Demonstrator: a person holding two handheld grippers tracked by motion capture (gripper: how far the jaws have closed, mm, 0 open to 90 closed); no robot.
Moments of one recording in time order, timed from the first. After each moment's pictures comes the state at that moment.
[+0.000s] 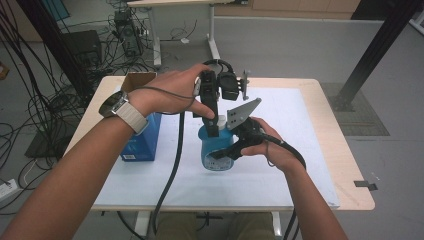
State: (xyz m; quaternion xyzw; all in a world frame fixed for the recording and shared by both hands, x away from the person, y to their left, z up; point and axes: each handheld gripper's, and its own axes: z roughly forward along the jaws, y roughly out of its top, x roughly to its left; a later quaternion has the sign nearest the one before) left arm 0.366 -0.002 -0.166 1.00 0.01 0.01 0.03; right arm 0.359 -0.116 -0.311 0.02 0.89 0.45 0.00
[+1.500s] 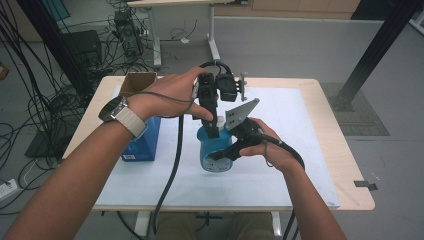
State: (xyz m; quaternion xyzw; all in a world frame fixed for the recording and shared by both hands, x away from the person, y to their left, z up) left arm 0.365 0.003 -0.170 1.00 0.01 0.02 0.06; right arm 0.358 -0.114 -0.312 0.02 0.90 0.45 -0.01
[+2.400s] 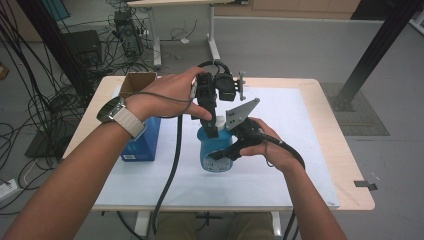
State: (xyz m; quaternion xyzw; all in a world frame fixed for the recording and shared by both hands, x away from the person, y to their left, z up) left arm 0.365 0.005 -0.169 1.00 0.02 0.02 0.06; right arm 0.358 -0.114 -0.311 0.02 0.89 0.45 -0.01
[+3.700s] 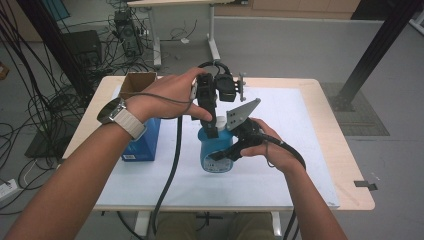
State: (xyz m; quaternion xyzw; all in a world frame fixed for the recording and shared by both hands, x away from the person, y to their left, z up) left arm 0.364 0.004 -0.170 1.00 0.02 0.02 0.05; right arm 0.357 -0.115 -0.311 0.01 0.89 0.45 -0.01
